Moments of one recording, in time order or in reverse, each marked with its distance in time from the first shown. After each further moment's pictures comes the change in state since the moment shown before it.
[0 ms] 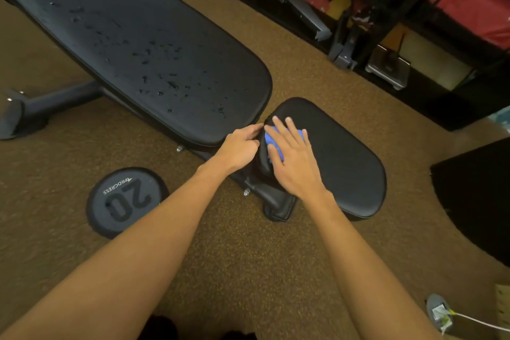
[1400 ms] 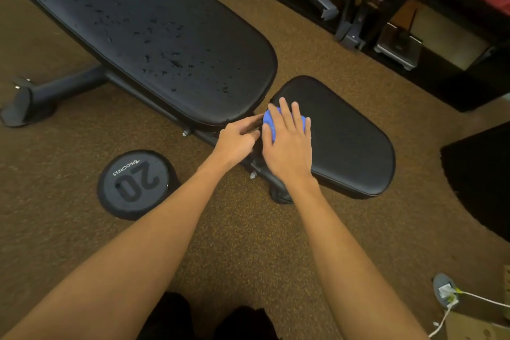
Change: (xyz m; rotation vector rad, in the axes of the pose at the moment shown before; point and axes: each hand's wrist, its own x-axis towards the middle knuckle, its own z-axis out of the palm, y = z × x) left_hand -0.031 -0.023 0.003 -0.133 0.091 0.050; right_hand -0.004 -0.039 0.025 -0.116 0.101 0.228
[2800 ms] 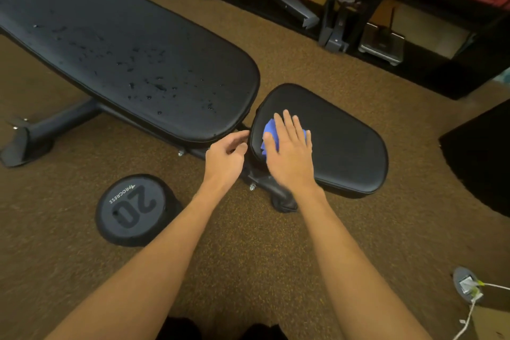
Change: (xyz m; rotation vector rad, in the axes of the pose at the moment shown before) left_hand -0.025 0.004 0.013 -0.041 0.197 0.081; right_hand -0.008 0.019 -0.014 0.280 -0.067 0.143
